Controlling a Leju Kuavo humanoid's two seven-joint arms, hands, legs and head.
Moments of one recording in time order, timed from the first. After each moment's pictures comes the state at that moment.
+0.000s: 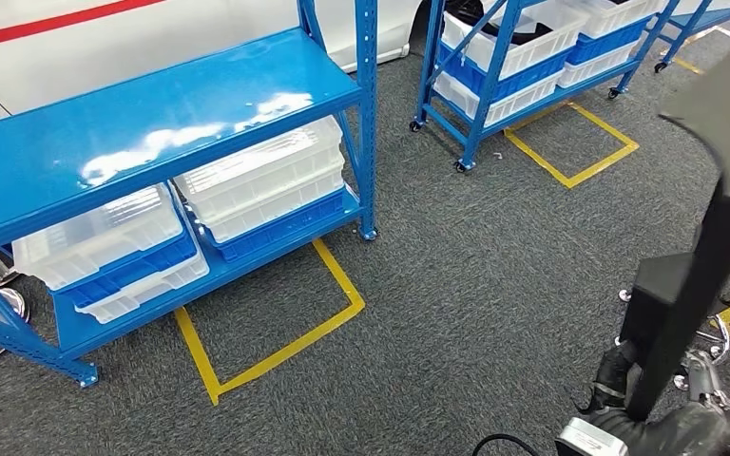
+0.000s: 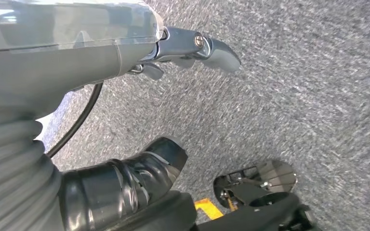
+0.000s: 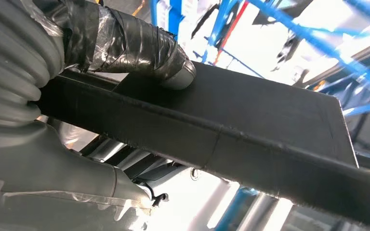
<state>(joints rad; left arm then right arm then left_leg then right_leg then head) -0.08 -0.23 0.84 -0.21 -1.20 0.19 -0.28 0.32 0.32 -0.09 -2.08 0.76 -0.69 -0.68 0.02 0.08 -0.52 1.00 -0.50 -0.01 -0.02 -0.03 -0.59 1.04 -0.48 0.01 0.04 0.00</state>
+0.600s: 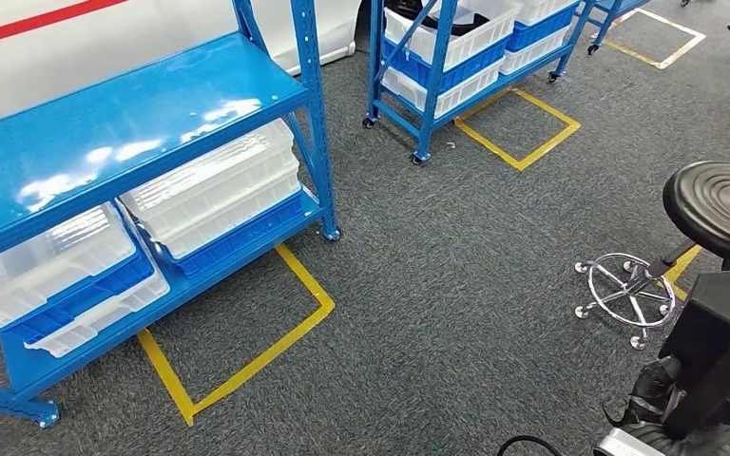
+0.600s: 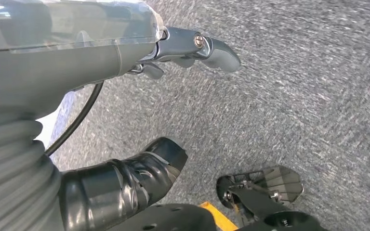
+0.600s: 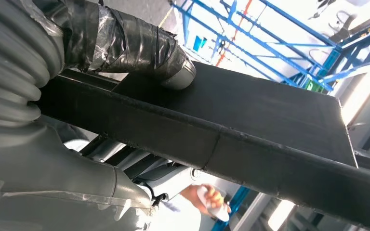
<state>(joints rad) -0.07 -0.23 0.85 -0.21 -1.20 0.19 -0.28 0.34 0.34 -0.16 -2.12 0.72 -0.70 -0.69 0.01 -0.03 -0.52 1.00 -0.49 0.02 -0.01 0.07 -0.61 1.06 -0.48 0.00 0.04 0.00</state>
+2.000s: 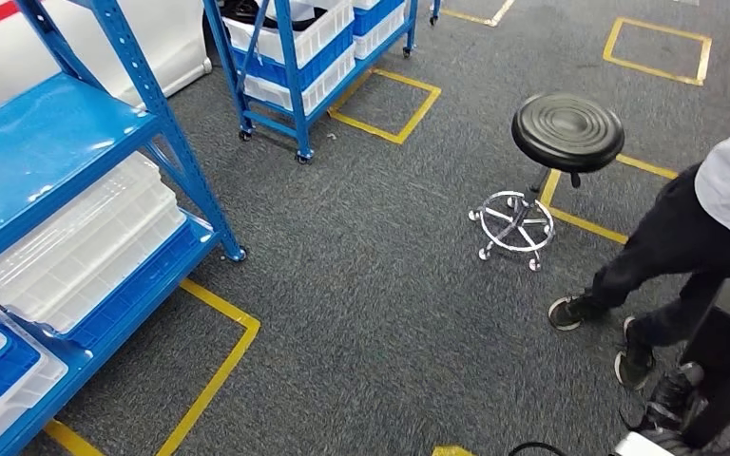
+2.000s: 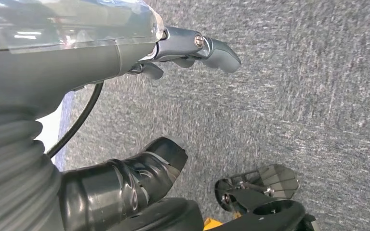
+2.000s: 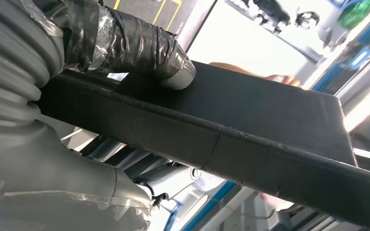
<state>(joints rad) -0.07 -0.23 0.86 -0.21 -1.22 0.19 -0.29 0.34 0.35 -0.21 -2.14 0.71 -0.70 -0.69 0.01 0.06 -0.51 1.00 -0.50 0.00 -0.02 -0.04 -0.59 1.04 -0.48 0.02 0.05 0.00</state>
